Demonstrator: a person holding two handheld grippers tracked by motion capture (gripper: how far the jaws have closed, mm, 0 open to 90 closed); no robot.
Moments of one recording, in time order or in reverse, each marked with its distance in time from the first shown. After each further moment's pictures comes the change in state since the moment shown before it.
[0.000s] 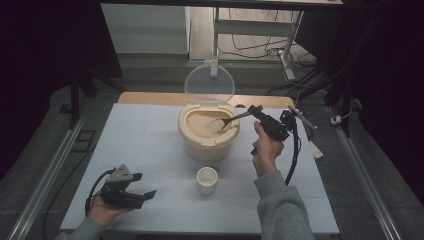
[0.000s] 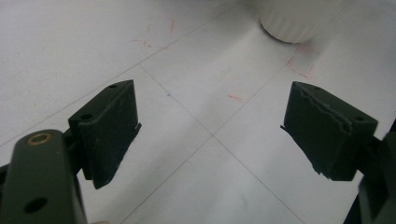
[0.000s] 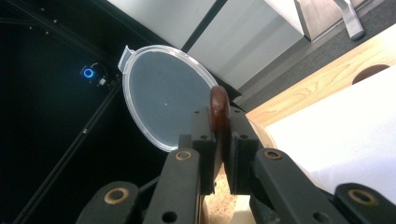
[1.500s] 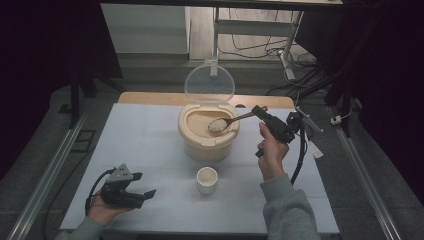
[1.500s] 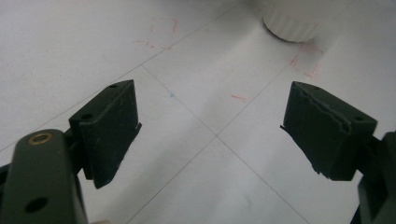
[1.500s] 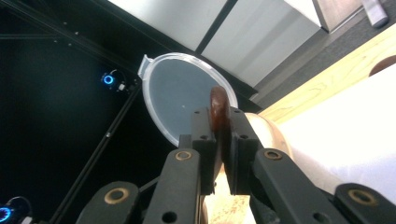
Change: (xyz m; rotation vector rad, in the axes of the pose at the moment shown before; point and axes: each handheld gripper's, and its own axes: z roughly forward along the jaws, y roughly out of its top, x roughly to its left) left arm 0.001 0.000 0.000 0.000 0.009 0.010; right arm 0.000 0.006 -0.016 -0.003 0.064 0.071
